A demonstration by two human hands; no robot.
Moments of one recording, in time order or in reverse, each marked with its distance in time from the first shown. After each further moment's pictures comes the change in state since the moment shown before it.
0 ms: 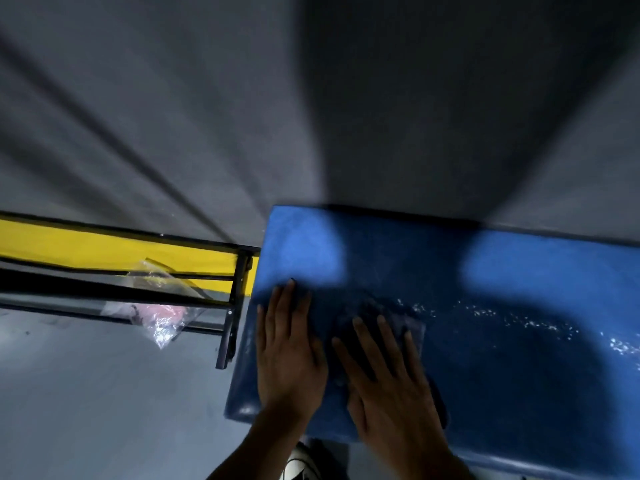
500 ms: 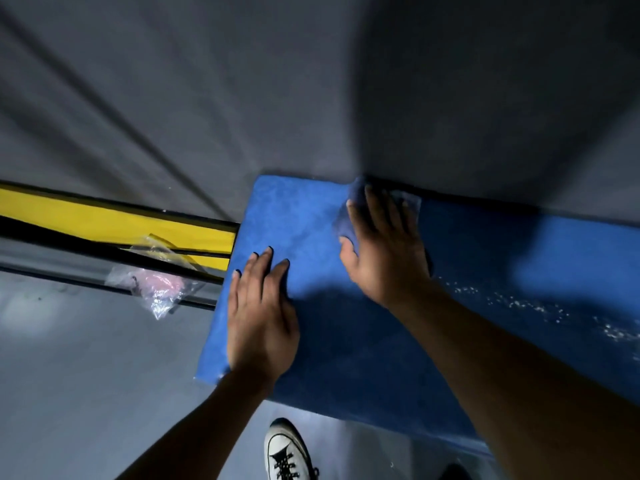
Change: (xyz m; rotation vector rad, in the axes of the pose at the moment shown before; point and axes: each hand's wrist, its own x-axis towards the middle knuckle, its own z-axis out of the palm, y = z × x) left_hand -0.002 0.007 0.005 0.136 0.106 0.022; right_hand 0.130 0.081 -0.013 0.022 0.044 0.114
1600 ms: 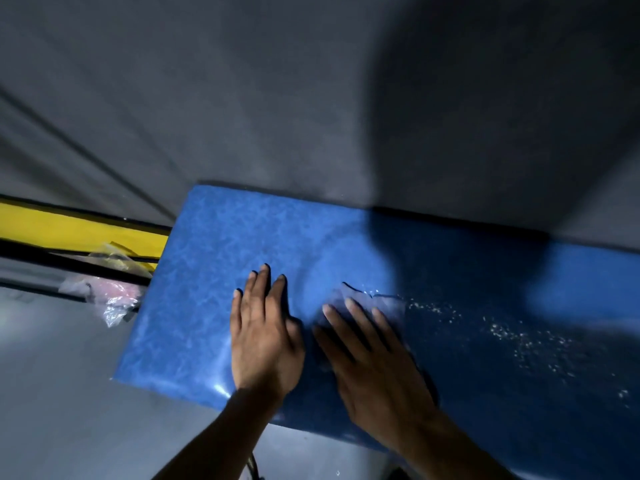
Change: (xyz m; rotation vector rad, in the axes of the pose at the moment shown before) left_hand -0.036 0.126 0.043 0.041 -0.041 -0.047; right_hand -0.172 0.098 -0.018 -0.028 -0.097 -0.383
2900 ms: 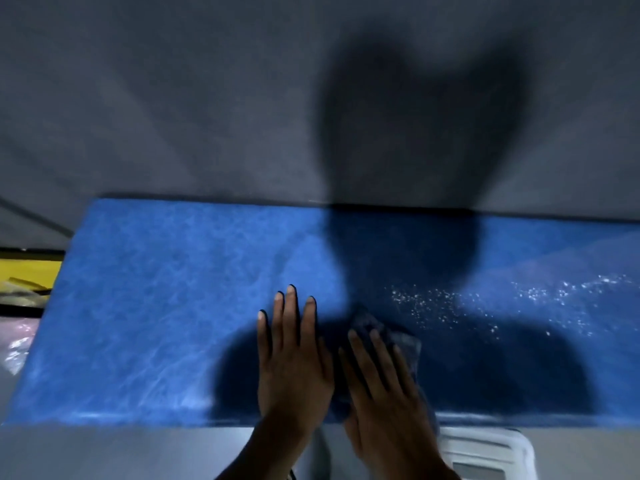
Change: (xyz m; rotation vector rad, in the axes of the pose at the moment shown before) left_hand -0.071 0.125 0.028 0.019 -0.153 0.267; right_hand -0.132 0.028 0.010 -0.151 0.084 0.377
